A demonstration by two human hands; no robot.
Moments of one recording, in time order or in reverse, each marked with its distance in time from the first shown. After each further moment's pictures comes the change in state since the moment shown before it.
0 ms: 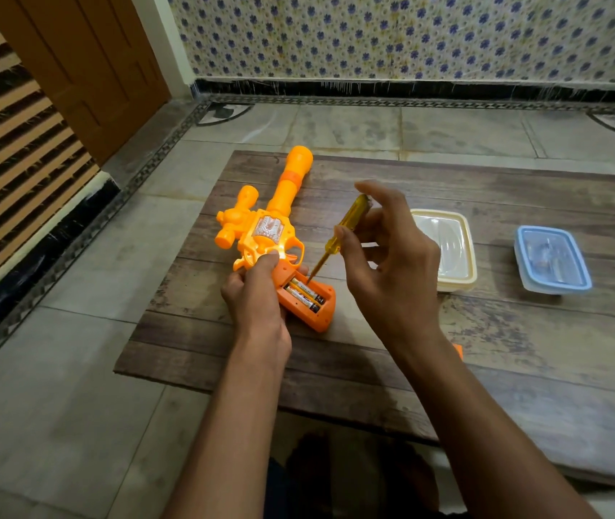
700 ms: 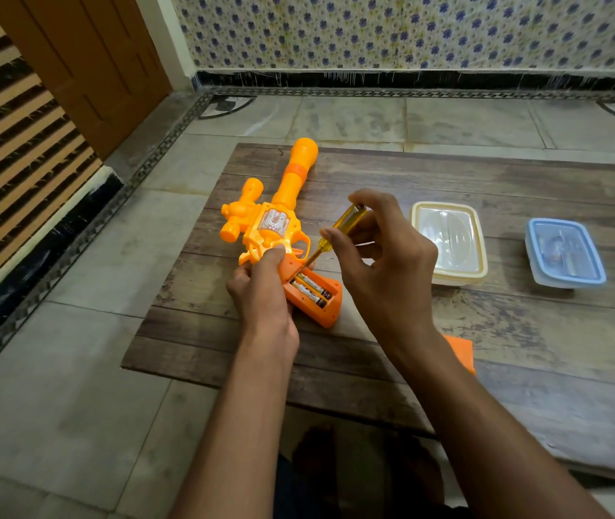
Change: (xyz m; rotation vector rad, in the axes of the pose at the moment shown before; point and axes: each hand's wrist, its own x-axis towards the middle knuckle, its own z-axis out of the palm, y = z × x) left_hand -0.004 0.003 0.002 0.000 -0.004 0.008; right_hand -0.006 0.005 0.016 -0.029 0.058 -0.035
